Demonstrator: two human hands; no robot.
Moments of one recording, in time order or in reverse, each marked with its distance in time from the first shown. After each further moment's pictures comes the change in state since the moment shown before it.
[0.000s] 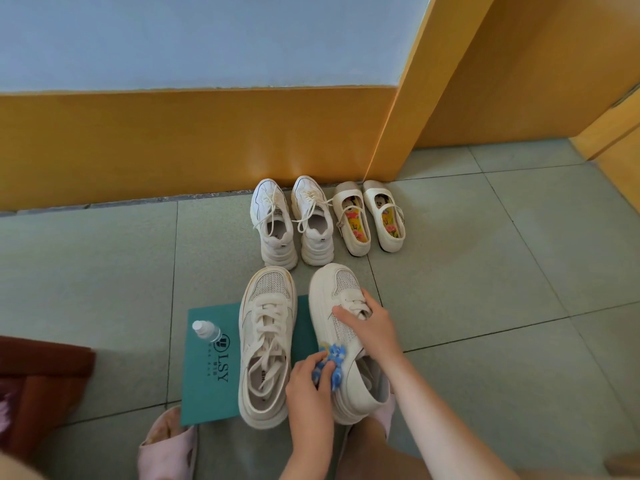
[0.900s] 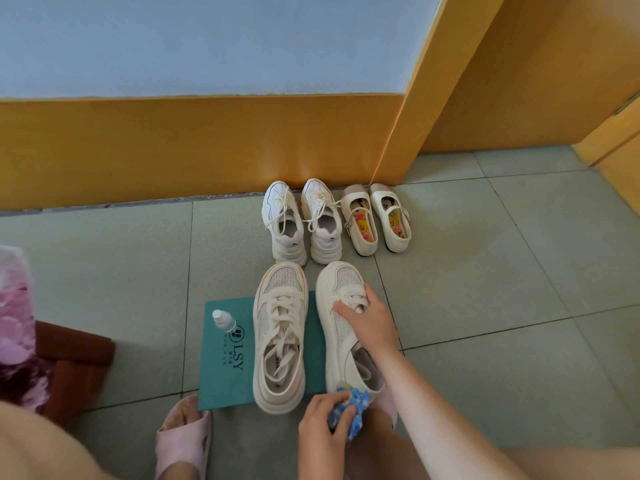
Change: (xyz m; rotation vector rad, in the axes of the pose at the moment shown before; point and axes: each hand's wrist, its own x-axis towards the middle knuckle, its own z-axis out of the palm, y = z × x) left_hand -0.049 -0.031 -0.020 0.013 -0.079 0.069; right_hand -0.009 -0.008 0.022 -0.209 0.129 -0.025
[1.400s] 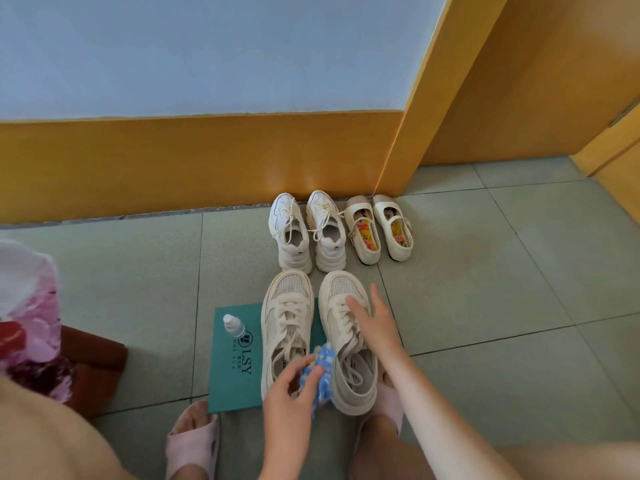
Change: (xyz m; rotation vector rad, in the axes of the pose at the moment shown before) left_hand 0.014 0.064 -0.064 -0.398 0.012 -0.140; right_hand -0.020 -0.019 -0.016 0.196 -0.093 -0.013
